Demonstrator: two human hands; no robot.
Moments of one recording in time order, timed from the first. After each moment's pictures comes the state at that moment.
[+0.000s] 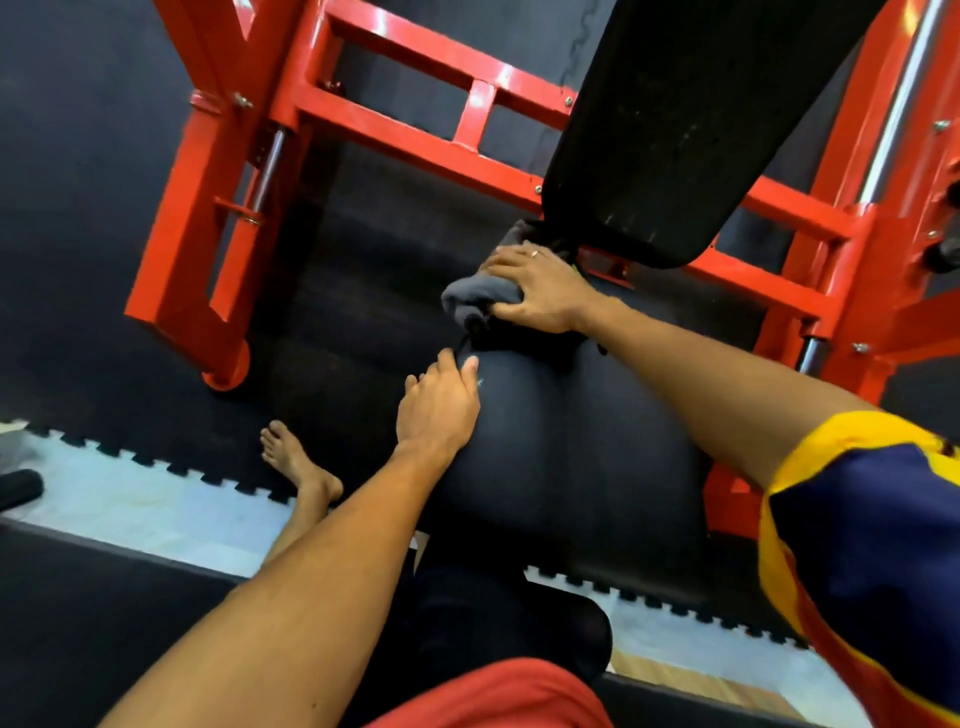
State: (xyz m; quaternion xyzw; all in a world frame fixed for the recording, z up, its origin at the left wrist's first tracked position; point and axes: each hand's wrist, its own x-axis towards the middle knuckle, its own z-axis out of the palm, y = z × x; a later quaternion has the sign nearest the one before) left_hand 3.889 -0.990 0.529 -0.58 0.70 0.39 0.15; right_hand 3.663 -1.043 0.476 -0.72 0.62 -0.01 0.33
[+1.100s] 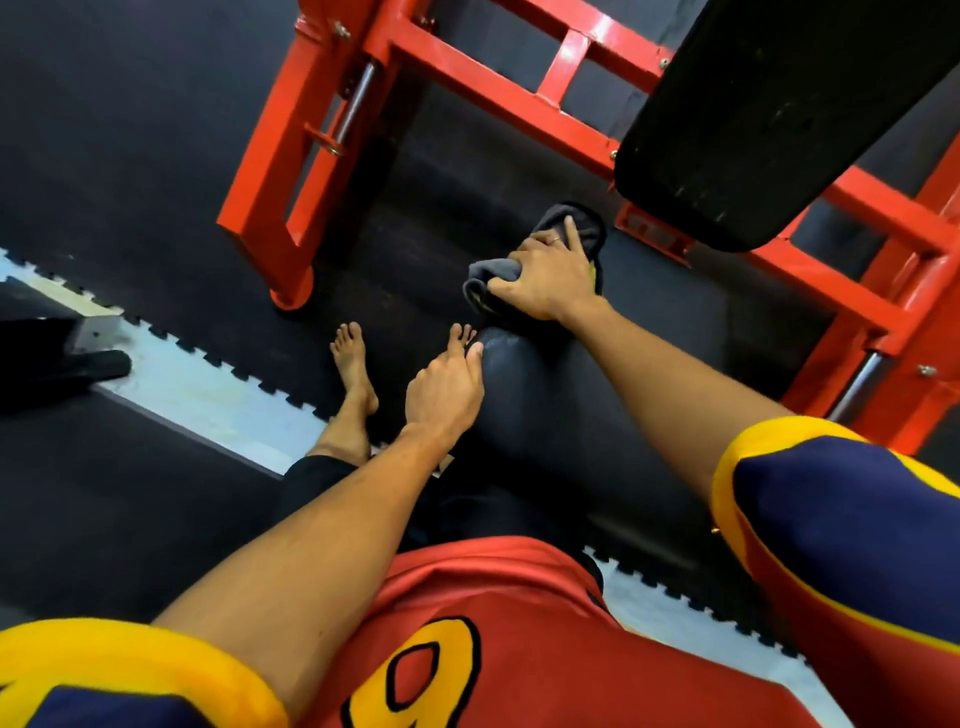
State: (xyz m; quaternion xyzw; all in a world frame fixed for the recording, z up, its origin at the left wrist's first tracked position) left_hand 3.935 -0.952 0.556 -0.65 0.66 0.34 0.16; right_hand 3.747 -1.033 0.502 -0.66 0.68 0.11 0.32
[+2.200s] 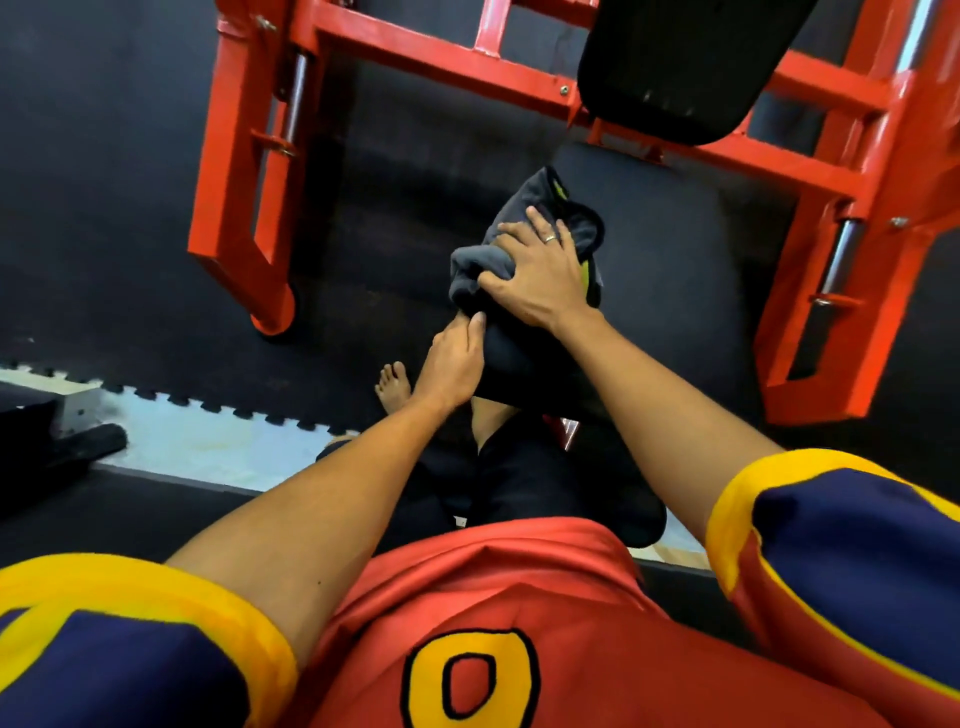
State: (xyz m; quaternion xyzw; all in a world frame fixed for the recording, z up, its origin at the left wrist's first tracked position) left_hand 4.001 -0.952 0.566 -0.55 0.60 0.57 0.10; right_hand 3.830 -0.952 0.532 -0.54 0.79 -0.01 0.29
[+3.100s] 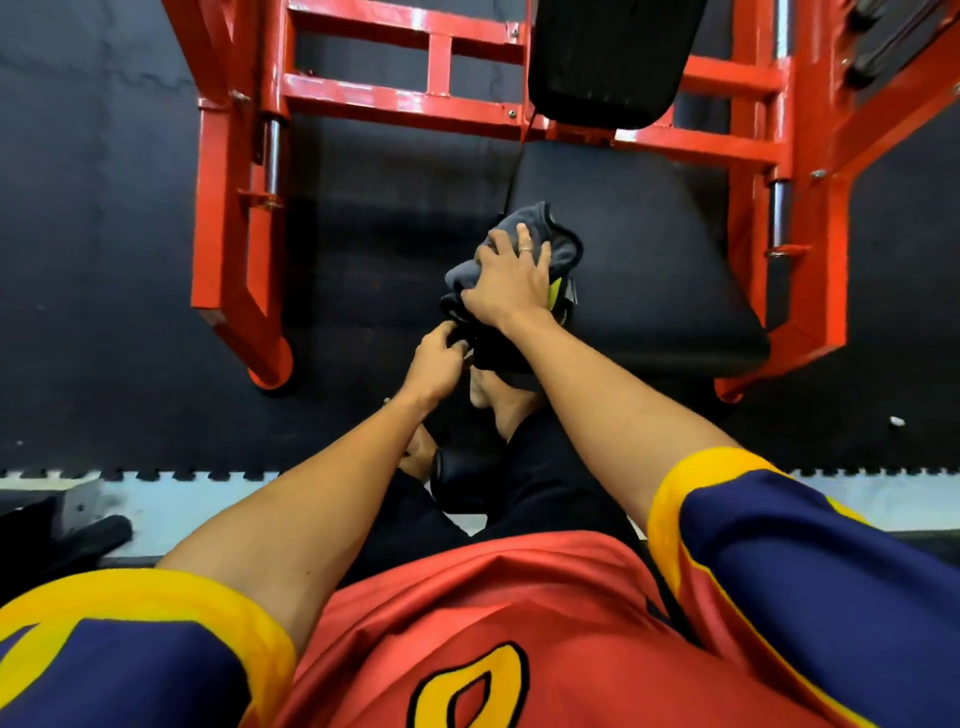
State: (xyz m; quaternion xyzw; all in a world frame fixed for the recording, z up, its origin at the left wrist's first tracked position) left_hand 4.079 -0.965 0.521 -0.48 0.56 0.68 0.04; right_hand 3.928 -0.953 0.557 -0.39 0.88 0.05 0.26
